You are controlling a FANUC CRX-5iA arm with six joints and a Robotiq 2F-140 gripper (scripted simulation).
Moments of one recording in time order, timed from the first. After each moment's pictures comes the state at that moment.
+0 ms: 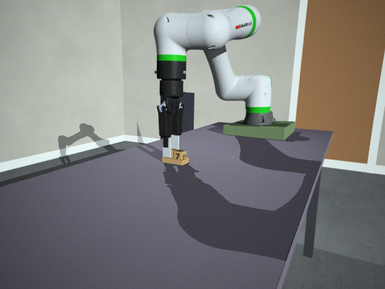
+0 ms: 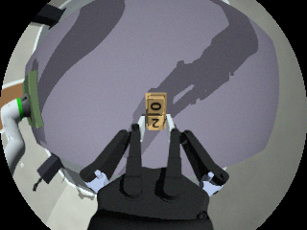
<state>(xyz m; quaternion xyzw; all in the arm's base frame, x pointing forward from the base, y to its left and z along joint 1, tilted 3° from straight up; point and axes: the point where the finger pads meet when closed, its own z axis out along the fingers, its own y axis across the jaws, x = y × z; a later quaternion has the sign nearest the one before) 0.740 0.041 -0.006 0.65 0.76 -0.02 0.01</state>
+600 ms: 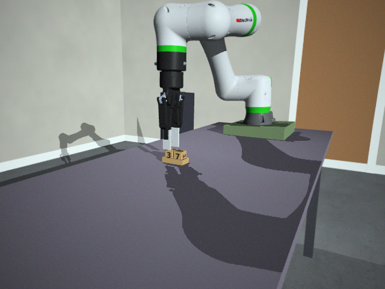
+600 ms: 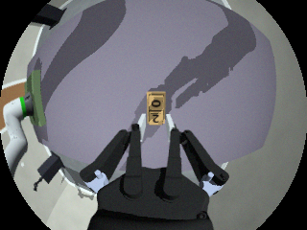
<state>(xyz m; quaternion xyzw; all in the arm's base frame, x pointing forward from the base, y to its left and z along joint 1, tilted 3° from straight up) 0.741 0.042 0.020 0.65 0.76 -0.02 0.01</state>
